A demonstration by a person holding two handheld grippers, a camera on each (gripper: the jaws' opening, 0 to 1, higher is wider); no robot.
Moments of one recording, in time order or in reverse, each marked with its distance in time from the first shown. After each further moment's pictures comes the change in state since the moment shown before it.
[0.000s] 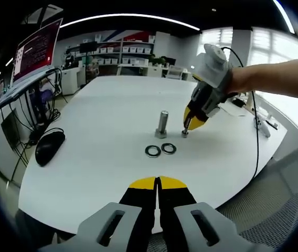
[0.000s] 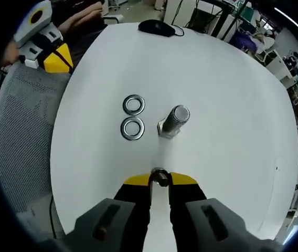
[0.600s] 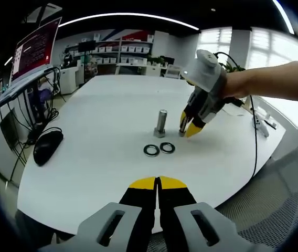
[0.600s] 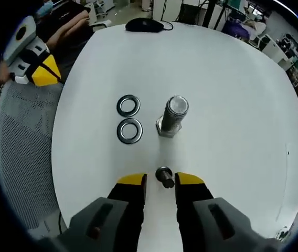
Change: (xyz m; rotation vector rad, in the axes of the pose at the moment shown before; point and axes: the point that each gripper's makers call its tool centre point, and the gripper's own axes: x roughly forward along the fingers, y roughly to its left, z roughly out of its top) left arm 0.001 -0.002 -0.001 0.000 0.008 -0.014; right arm 0.008 0.006 -0.007 0.174 -0.031 0.035
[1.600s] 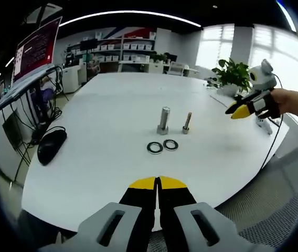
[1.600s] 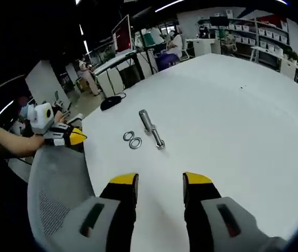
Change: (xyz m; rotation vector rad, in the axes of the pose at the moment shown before) left arm -0.005 0.007 0.006 0.058 -0.021 0.070; right arm -0.111 0.033 -0.077 0.635 -0.580 -0.056
